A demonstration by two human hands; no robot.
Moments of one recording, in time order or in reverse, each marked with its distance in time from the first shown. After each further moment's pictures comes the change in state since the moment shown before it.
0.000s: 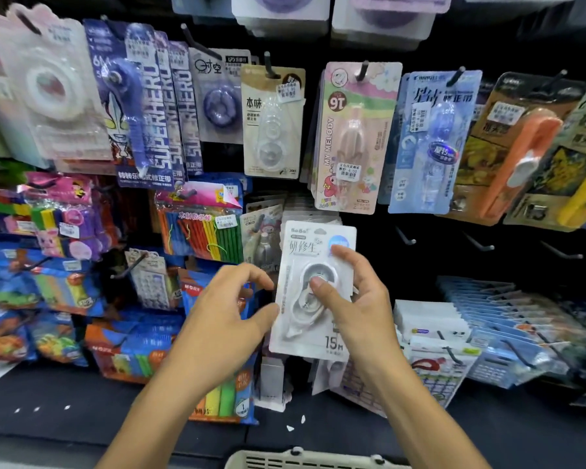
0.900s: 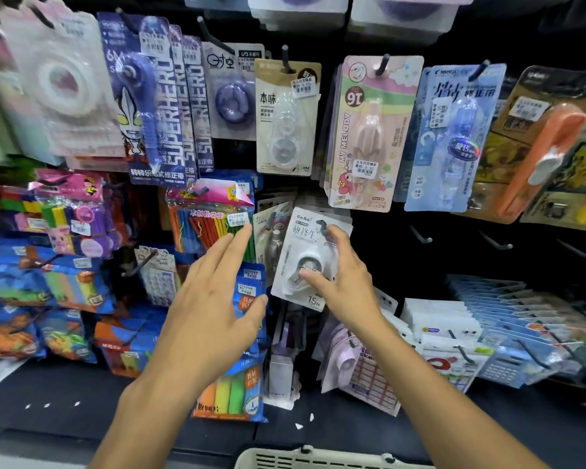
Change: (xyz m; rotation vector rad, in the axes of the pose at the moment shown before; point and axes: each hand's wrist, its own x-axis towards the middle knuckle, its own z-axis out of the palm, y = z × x) left_hand 0.003 -0.014 -0.024 0.372 0.031 0.124; right_hand 0.058 0.046 0.016 -0.600 -0.120 -0.132
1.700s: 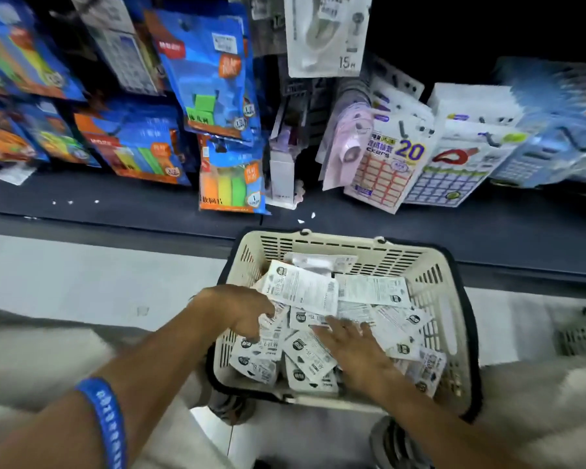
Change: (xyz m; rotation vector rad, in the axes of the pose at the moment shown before) left_hand -0.183 -0.078 0.176 0.463 -1.504 -0.138; right_hand -0.400 0.163 0.066 -0.672 -1.161 0.029
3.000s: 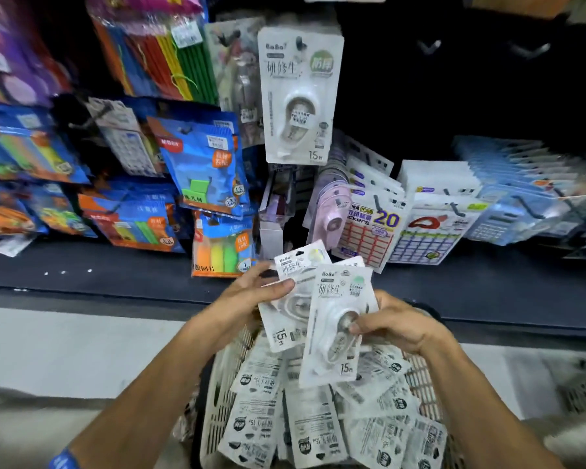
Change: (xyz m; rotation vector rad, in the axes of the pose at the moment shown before) left_hand -0.017 -0.002 -0.074 -1.669 0.475 0.332; right_hand -0.014 0.078 -0.198 1.622 0.025 -0.117
